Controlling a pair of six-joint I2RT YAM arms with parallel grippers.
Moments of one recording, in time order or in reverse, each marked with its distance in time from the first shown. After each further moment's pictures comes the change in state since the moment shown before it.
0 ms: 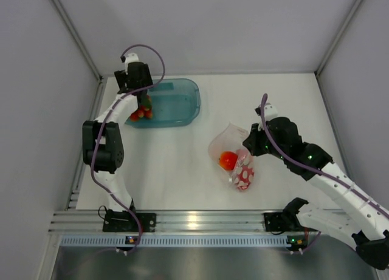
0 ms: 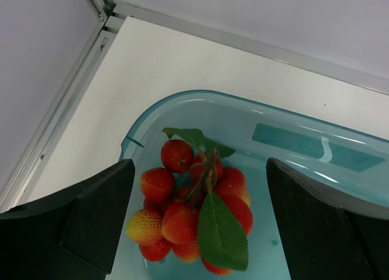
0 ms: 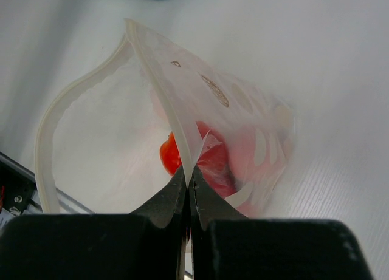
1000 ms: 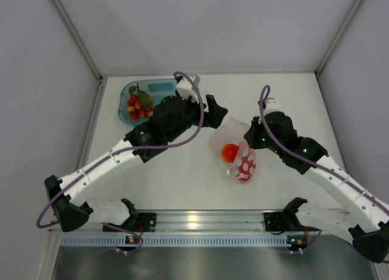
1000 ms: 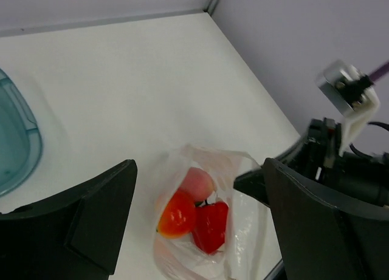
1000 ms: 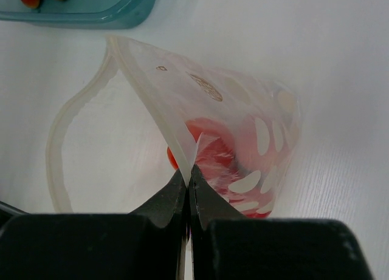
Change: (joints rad) left arm -0.748 -0.662 -0.216 -0.156 0.313 -0.275; right arm 0.000 0.074 0.054 0.002 0.130 0.108
